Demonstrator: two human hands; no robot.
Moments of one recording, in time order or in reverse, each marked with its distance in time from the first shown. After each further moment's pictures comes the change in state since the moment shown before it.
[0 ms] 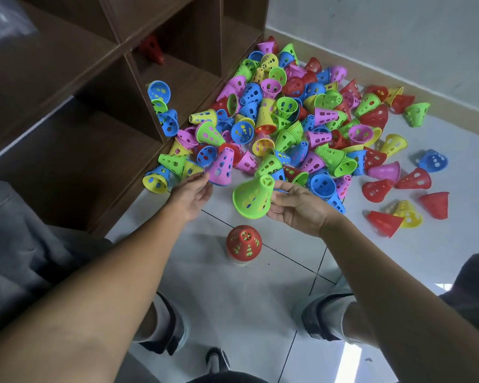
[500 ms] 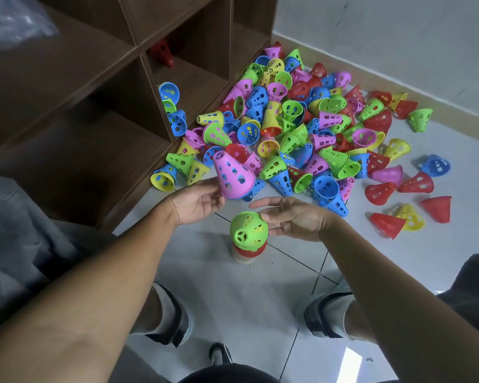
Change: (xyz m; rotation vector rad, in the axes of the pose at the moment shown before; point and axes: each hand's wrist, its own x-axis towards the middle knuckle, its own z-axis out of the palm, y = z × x) left_hand -0.038 0.014 -0.009 0.109 -0.488 -0.209; right_hand -0.004 0.009 0.013 -0.276 -0.156 0.226
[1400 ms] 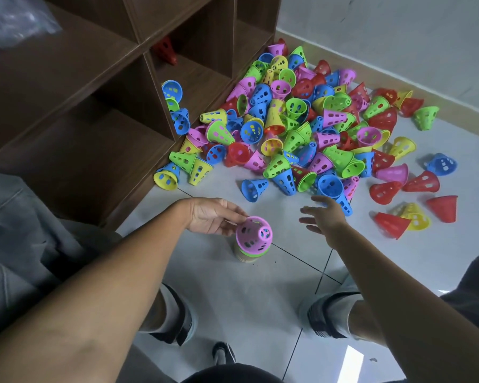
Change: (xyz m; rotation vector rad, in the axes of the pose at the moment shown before) left_hand 0.003 -0.016 0.006 0.540 -0.133 -0.397; right_hand -0.004 0.037 -0.048 0.030 0.974 -0.022
